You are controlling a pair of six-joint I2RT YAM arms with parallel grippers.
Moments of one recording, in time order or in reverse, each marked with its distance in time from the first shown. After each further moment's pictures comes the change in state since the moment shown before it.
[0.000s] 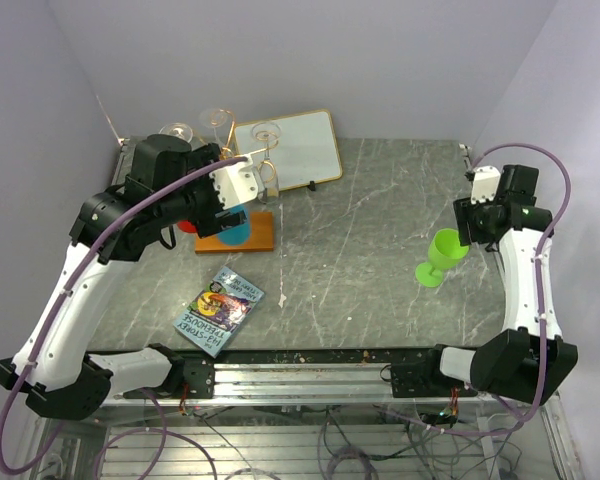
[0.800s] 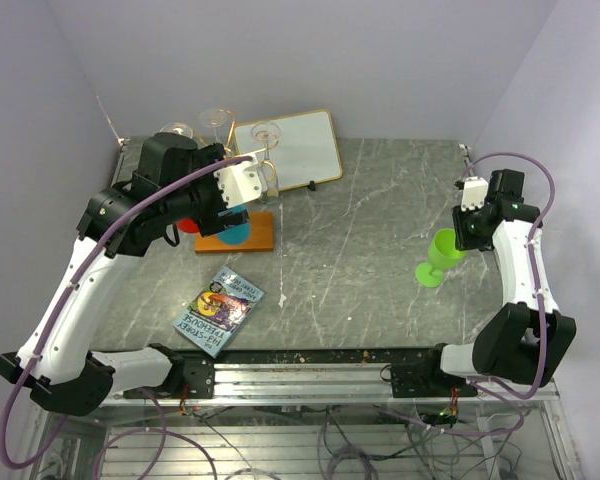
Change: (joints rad) left arm 0.001 0.024 -0.008 0.000 0.003 0.013; right arm -0.002 0.105 -0.058 0.012 -0.048 0.013
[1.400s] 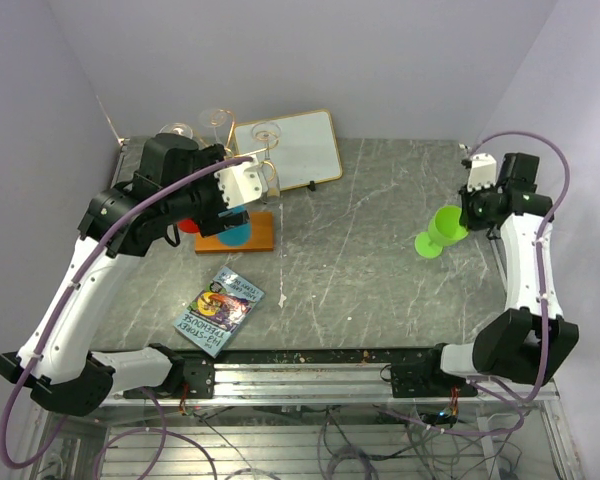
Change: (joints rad) left arm 0.000 0.002 -0.004 0.002 0.001 0.001; right arm -0.002 0.013 0.117 0.004 -0.099 -0.014
